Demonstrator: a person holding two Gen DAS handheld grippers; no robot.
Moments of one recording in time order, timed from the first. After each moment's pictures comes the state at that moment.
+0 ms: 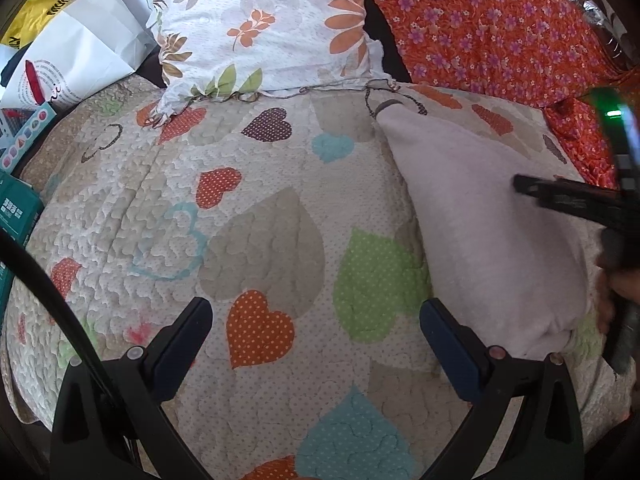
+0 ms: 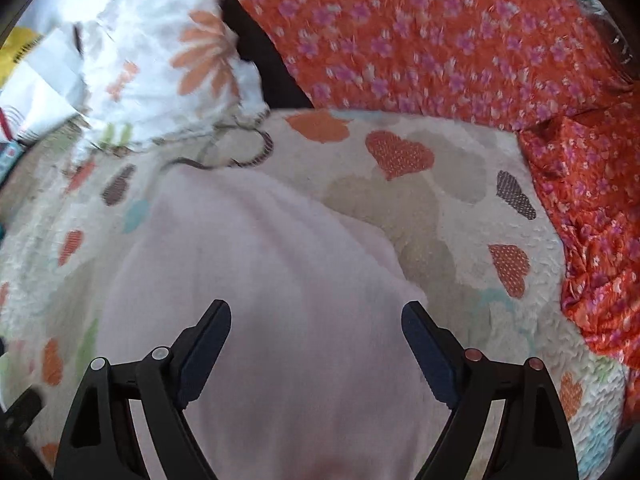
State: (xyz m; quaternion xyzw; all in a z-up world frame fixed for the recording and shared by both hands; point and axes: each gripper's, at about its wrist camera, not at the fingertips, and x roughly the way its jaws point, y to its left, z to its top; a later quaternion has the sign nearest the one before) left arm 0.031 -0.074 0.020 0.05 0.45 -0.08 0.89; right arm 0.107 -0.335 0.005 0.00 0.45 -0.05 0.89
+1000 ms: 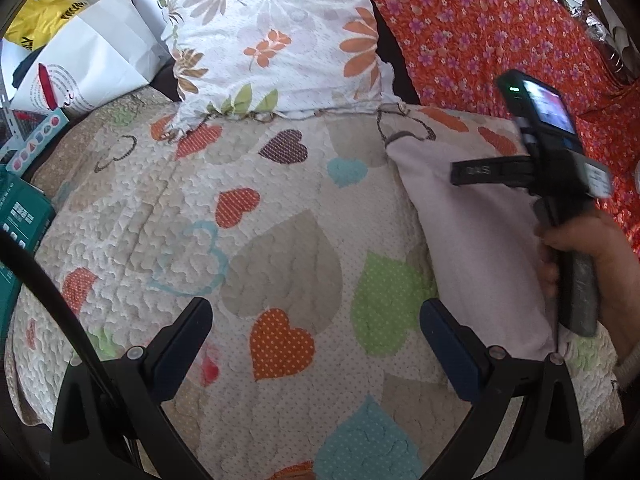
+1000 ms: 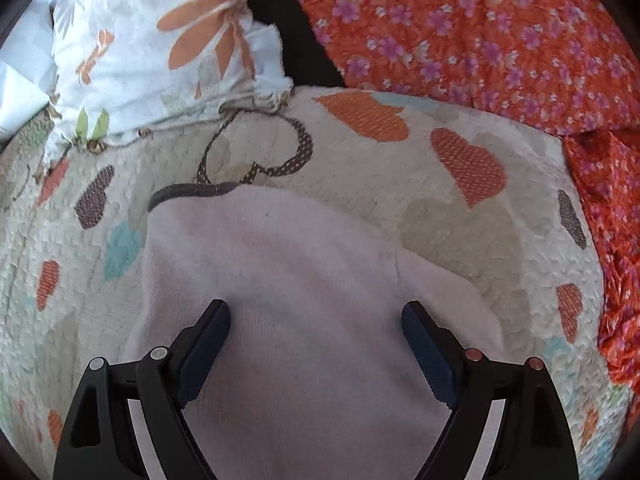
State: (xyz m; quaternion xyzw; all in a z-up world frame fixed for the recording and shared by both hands) left arm 0.031 -0.061 0.039 0.04 0.42 -0.07 0.90; right arm 0.173 -0.295 0.005 0.02 0.48 -0.04 0.88
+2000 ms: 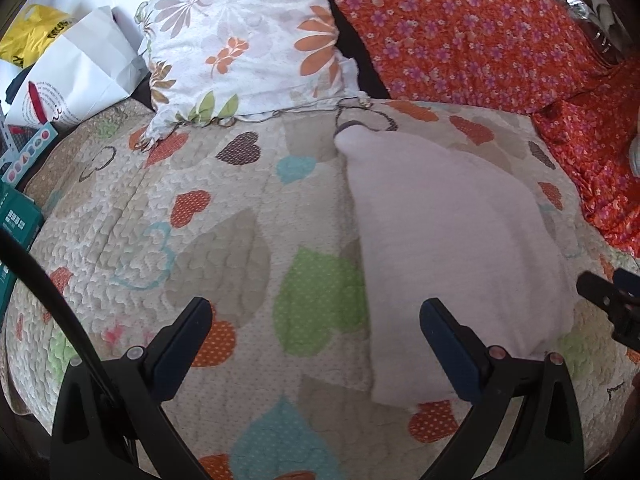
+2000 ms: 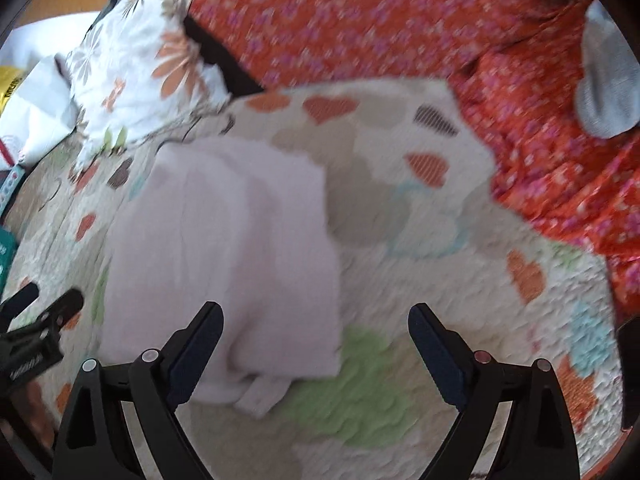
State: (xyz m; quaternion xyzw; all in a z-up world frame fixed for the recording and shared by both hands) left arm 0.012 -0.128 0.027 0.06 0.41 -0.08 0.90; right arm -0.029 -0.366 0.027 0.07 0.43 -0.09 0.89
